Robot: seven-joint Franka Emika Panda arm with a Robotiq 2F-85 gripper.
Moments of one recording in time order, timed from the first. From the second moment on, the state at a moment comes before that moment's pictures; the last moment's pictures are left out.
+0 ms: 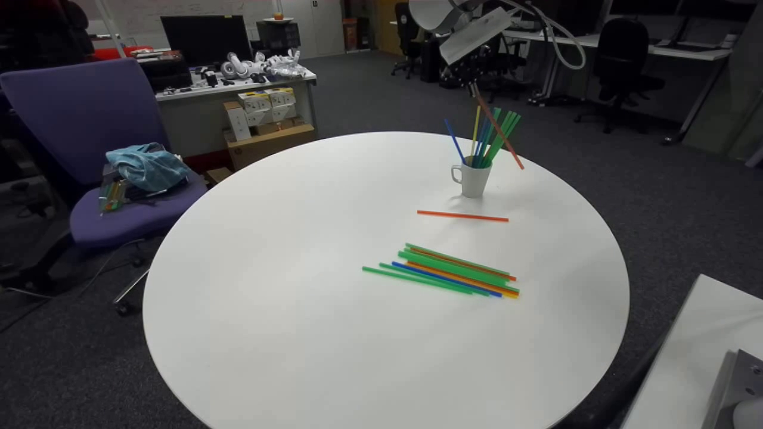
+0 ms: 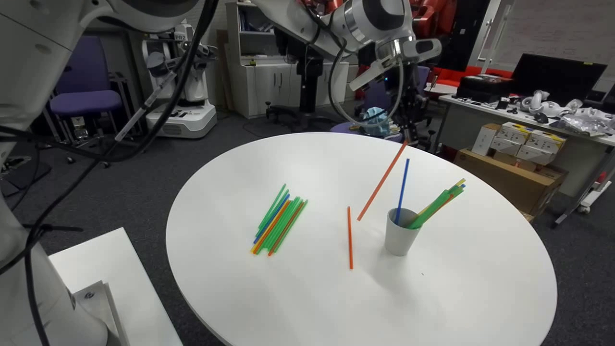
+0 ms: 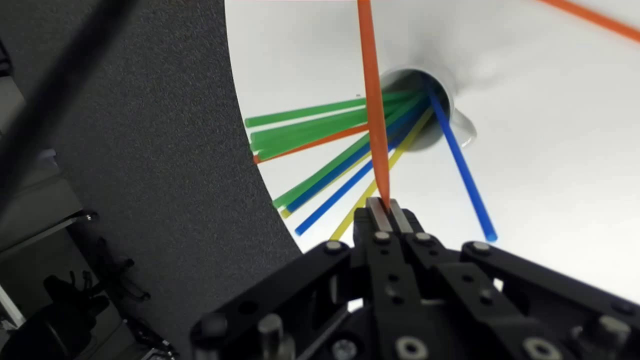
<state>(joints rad) 0.07 0.65 -0.28 -1.20 -0.35 1.80 0.41</state>
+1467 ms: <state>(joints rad) 0.00 0.48 -0.04 -1.78 -0.09 2.18 0.05</state>
